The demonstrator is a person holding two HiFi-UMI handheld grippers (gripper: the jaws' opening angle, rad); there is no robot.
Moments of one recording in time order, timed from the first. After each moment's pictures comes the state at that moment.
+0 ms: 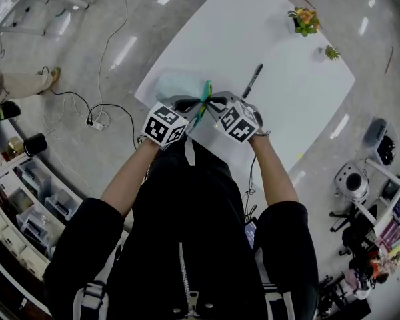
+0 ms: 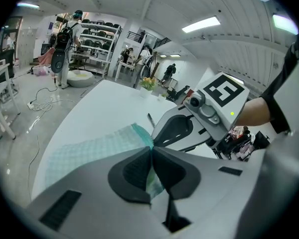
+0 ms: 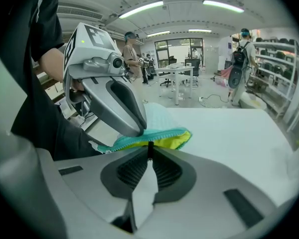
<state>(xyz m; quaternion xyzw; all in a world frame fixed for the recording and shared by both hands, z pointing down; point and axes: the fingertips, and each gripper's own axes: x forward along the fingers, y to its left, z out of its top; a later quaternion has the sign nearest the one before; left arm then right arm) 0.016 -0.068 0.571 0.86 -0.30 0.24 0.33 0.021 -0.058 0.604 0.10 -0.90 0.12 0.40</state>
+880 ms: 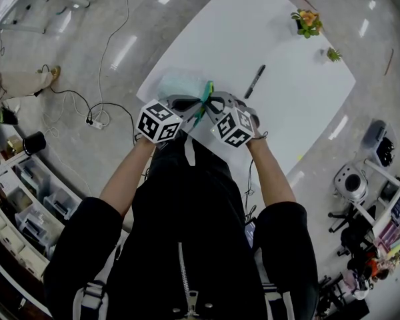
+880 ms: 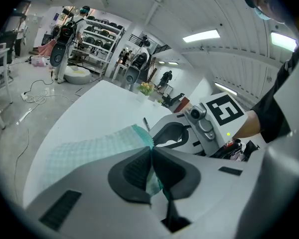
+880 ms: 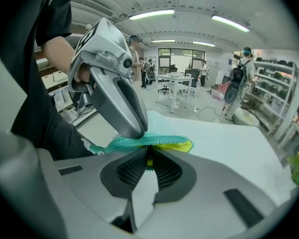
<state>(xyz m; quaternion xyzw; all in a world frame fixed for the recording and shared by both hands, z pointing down) 0.006 -0.067 0.558 0.87 -0.27 0.19 0.36 0.002 -0.061 0.596 0.13 -0.91 0.05 0.38</state>
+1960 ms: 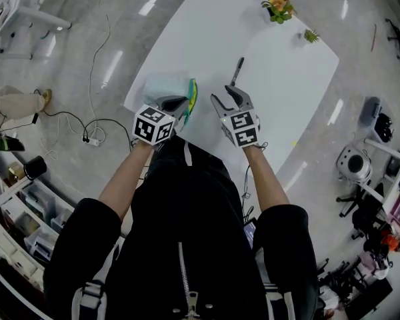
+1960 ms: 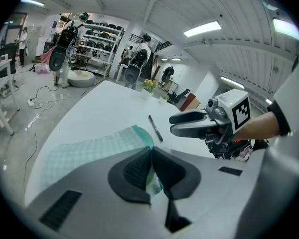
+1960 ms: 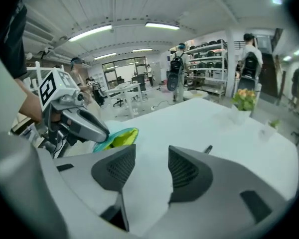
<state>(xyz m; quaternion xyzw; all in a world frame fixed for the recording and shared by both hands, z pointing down) 0.015 -0.074 0.576 0.86 -0.31 0.22 0.34 0.105 -0.089 0.579 0.40 -0.85 0.20 0.29</state>
